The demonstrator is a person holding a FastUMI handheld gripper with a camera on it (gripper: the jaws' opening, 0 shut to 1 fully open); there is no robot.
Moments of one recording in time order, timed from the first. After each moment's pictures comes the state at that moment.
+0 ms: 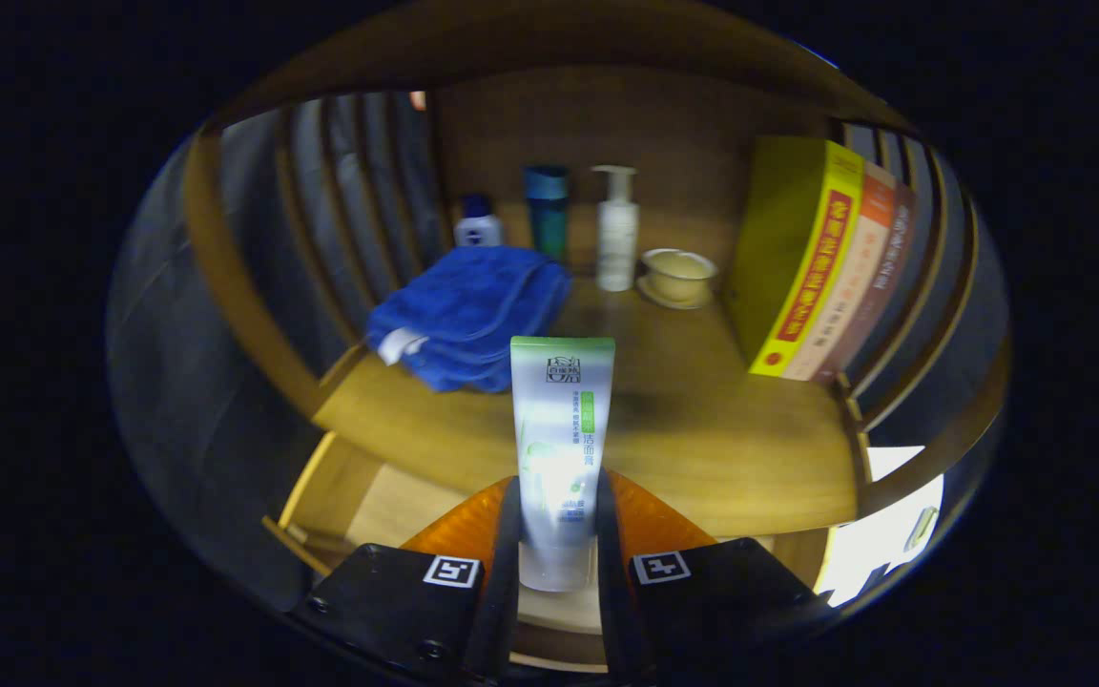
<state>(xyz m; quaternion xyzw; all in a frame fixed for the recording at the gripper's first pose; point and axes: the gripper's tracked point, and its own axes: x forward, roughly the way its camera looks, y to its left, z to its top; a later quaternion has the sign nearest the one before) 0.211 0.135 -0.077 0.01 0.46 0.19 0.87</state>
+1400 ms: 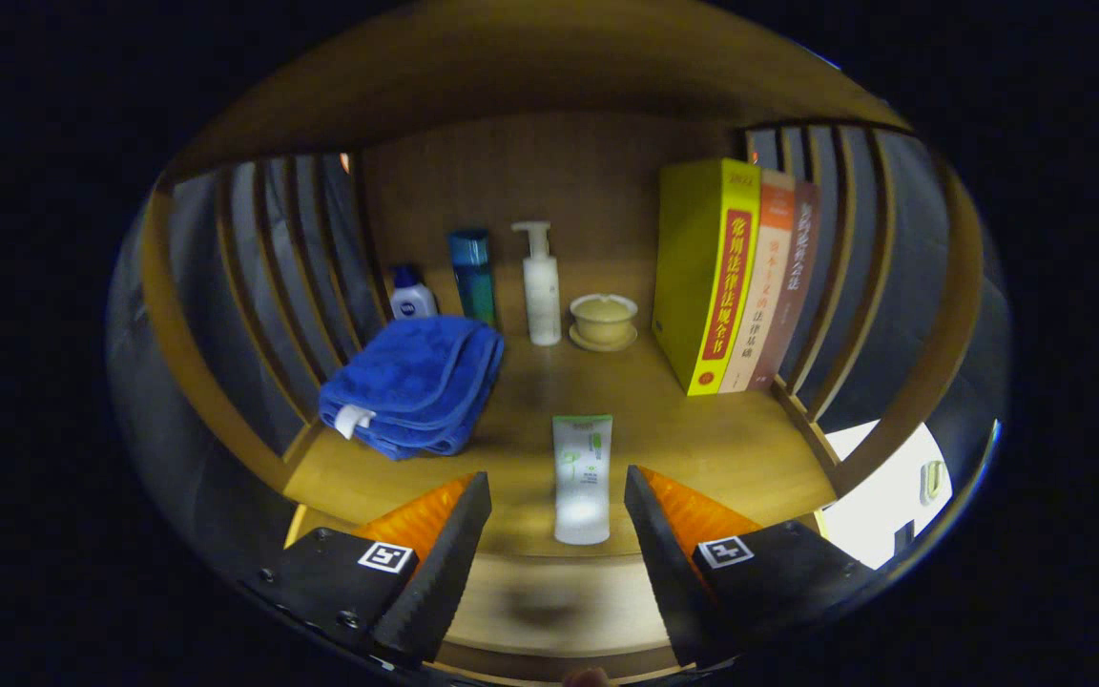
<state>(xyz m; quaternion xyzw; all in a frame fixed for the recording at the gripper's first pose) 0.212 0.129 -0.032 0.05 0.33 0.11 0.93</state>
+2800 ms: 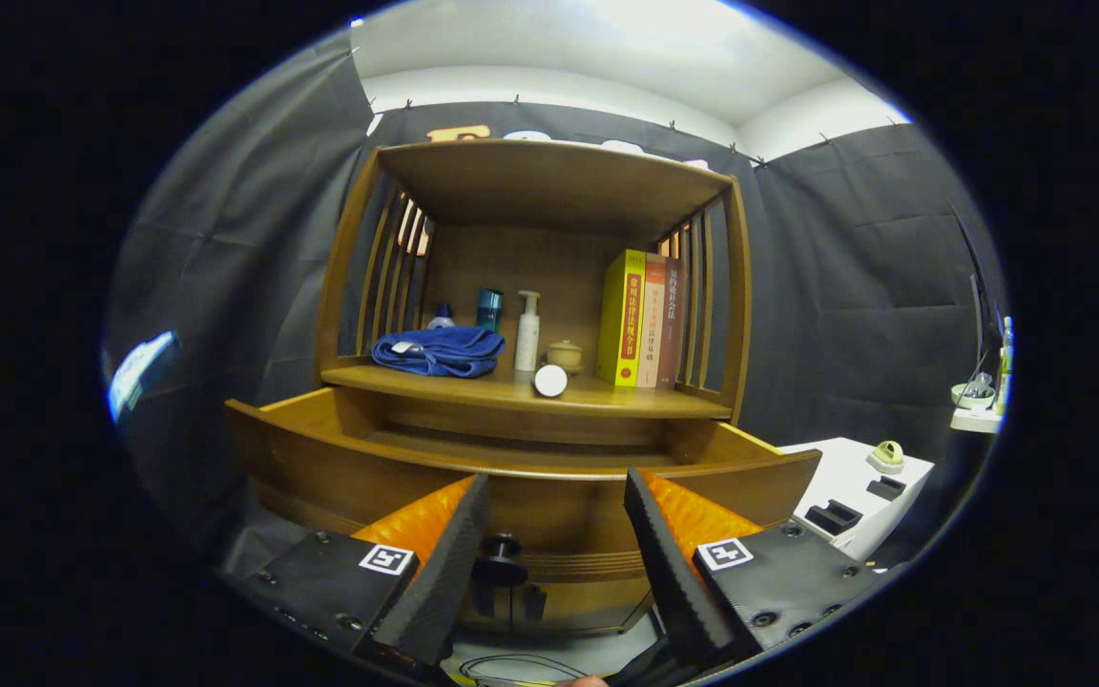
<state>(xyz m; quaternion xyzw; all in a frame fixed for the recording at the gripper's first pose) -0.010 0.085 -0.063 -0.03 0.12 0.09 0.99</state>
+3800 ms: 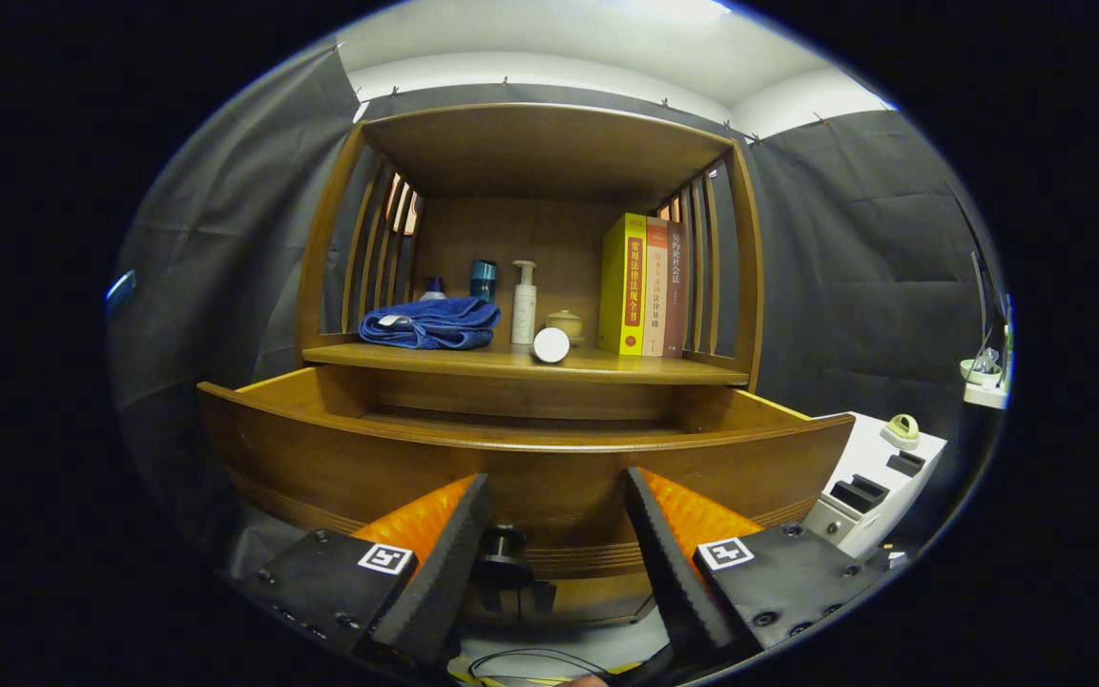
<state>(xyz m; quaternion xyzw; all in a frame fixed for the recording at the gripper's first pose) 0.006 0.084 -0.093 0.00 0.15 0.07 0.99</state>
